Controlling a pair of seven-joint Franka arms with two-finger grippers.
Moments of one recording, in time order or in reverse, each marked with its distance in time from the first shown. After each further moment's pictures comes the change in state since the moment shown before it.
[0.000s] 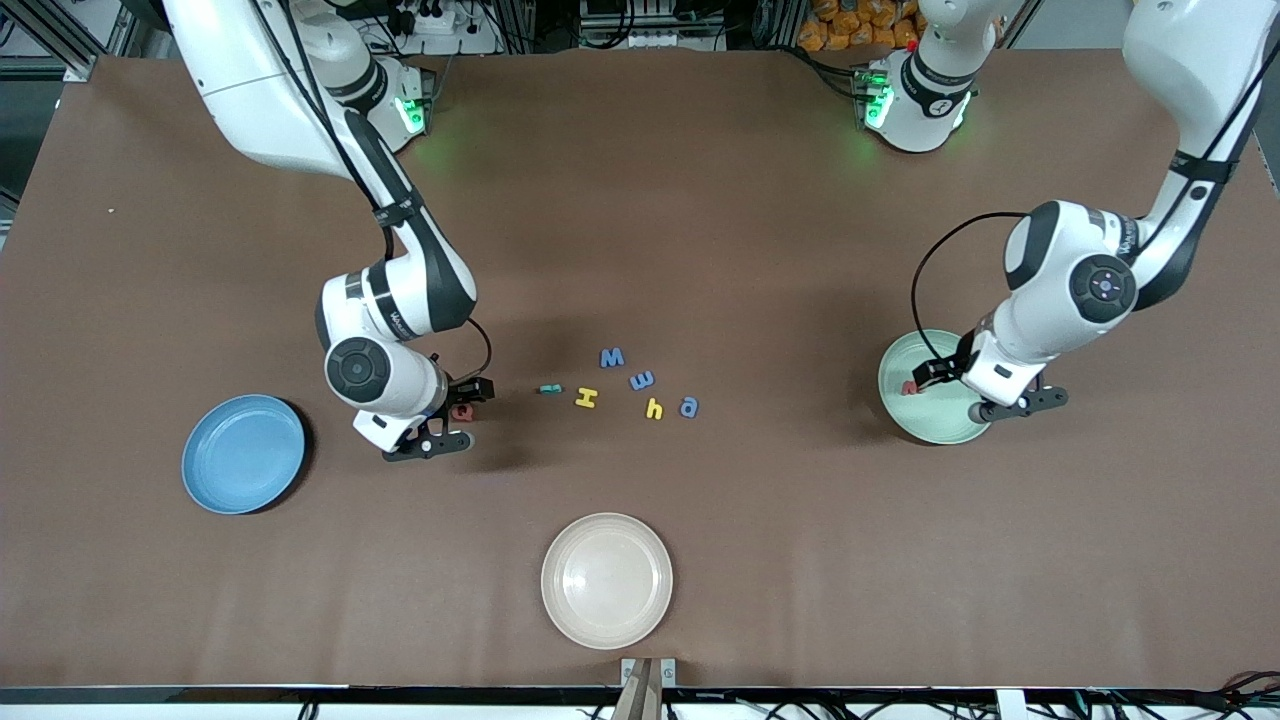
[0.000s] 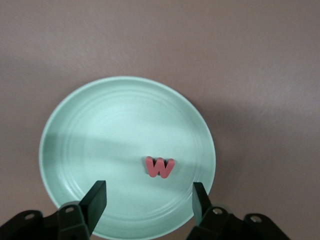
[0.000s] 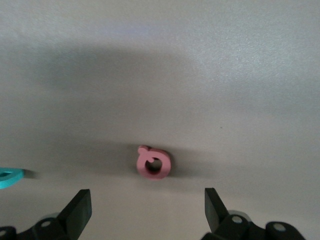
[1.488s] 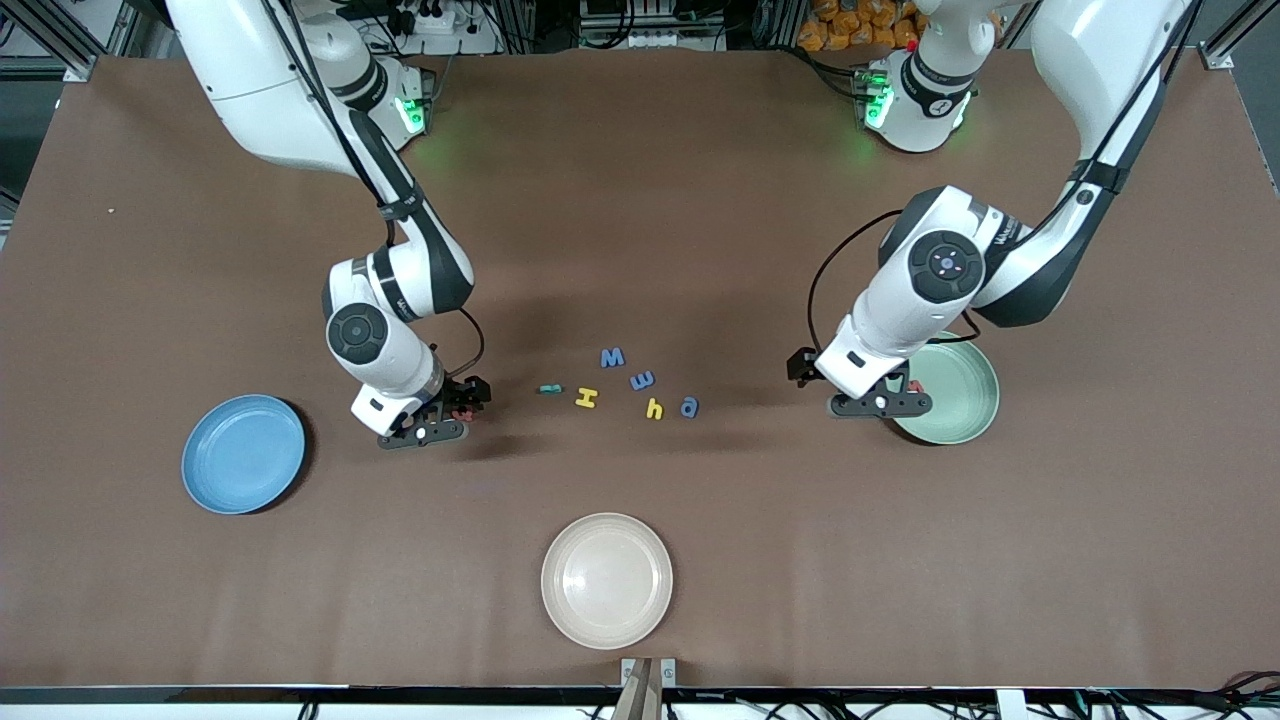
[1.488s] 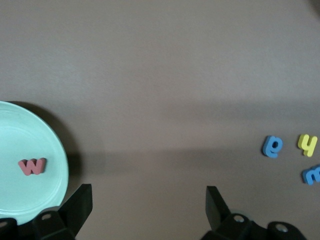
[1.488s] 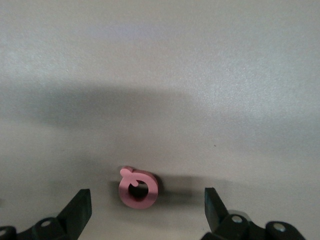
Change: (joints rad) left arm -0.349 0.067 -0.006 0.204 0.030 -0.094 -0.096; right arm 0.002 -0.032 -0.005 -0.188 -0.012 0.319 0.006
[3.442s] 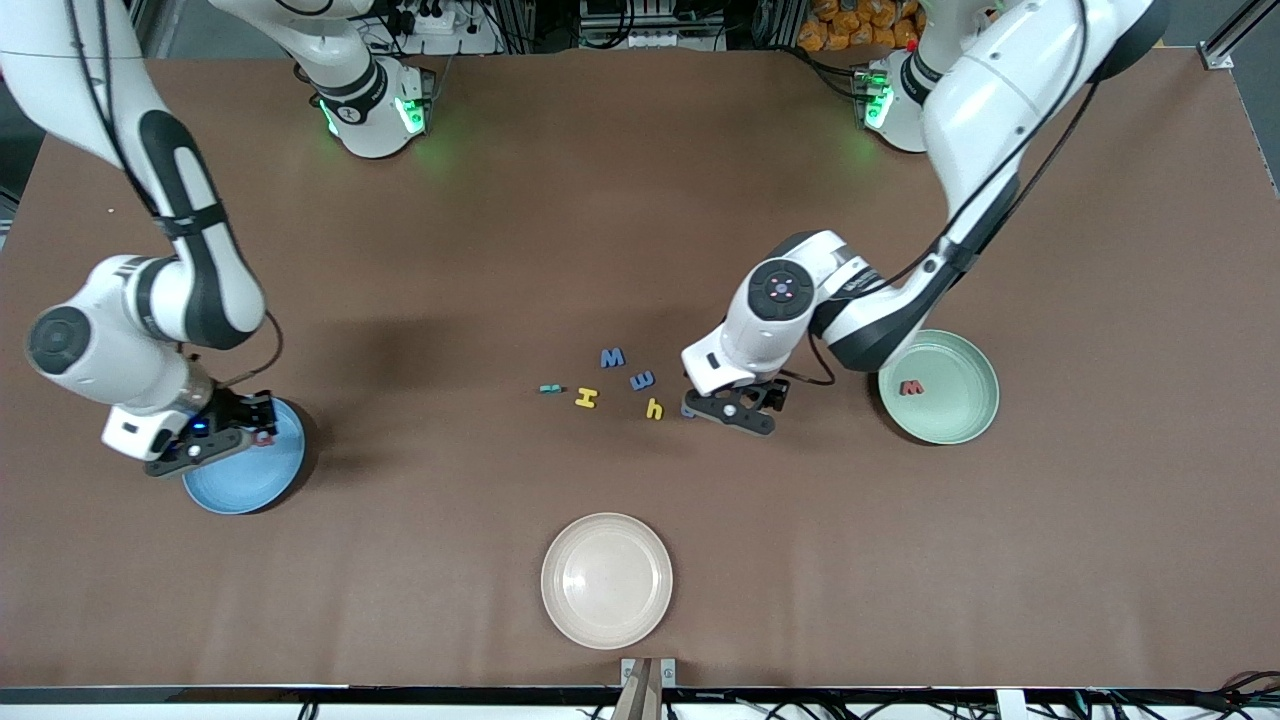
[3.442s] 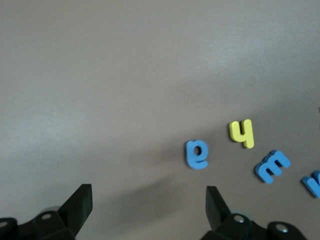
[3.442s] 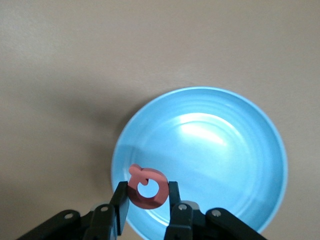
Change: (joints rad) left arm -0.335 0.311 0.111 0.263 0.214 0.074 0.090; right arm -0.446 -0.115 -0.026 0.040 -0.006 -0.096 -0.741
